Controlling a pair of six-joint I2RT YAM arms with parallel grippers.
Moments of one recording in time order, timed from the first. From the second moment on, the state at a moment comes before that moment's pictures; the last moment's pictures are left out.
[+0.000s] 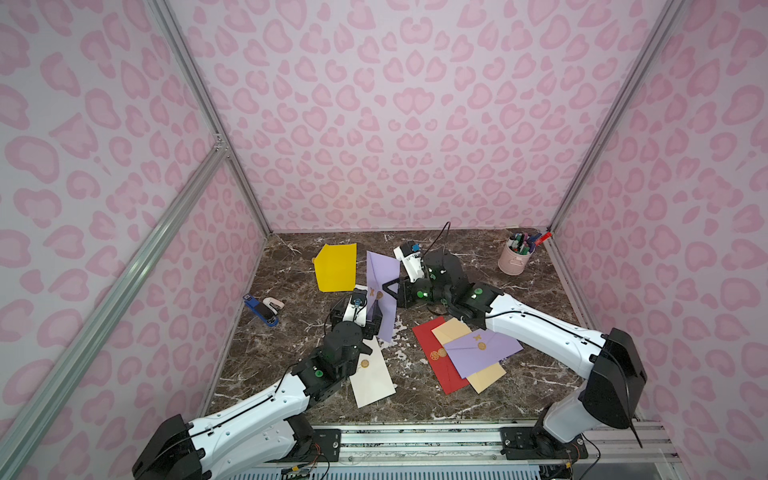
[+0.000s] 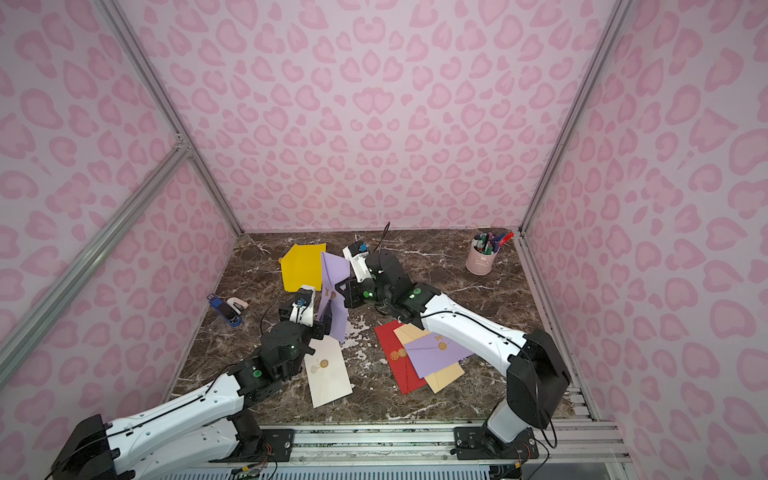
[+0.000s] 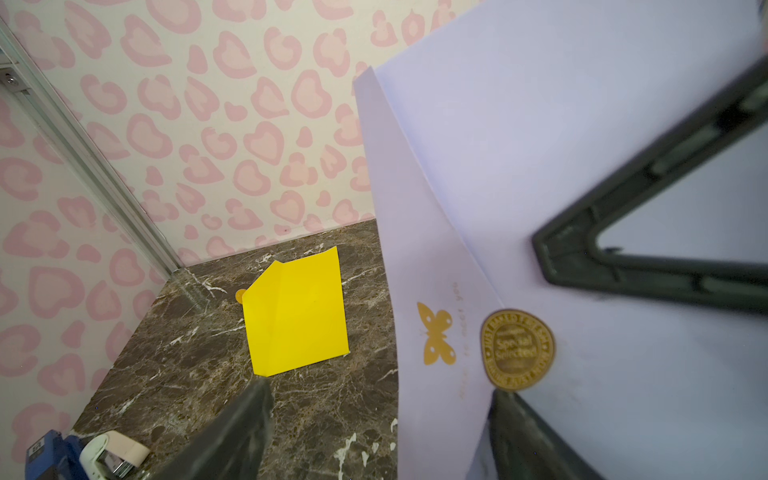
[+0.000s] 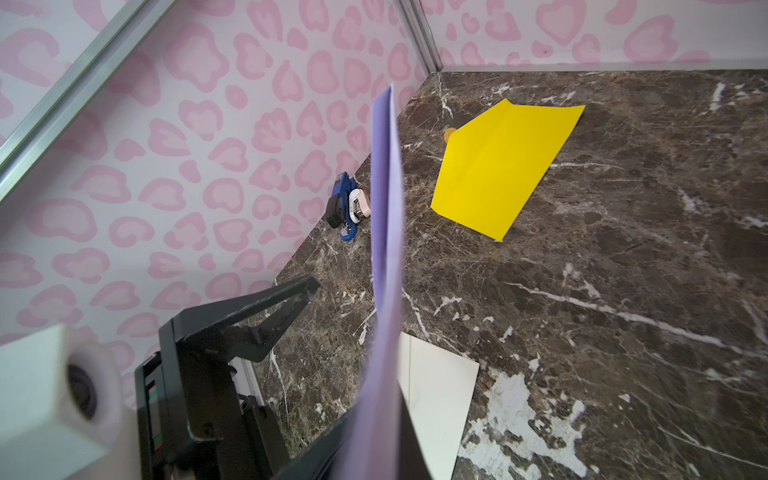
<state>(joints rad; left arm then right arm) -0.82 0.94 0.47 0.28 -0.71 0.01 0.88 1.58 1.30 -0.14 -0.28 0.47</state>
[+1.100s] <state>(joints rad) -0.81 0.96 0.48 0.28 -0.69 0.01 0.88 1.60 1.31 -0.16 -0.29 0.47</state>
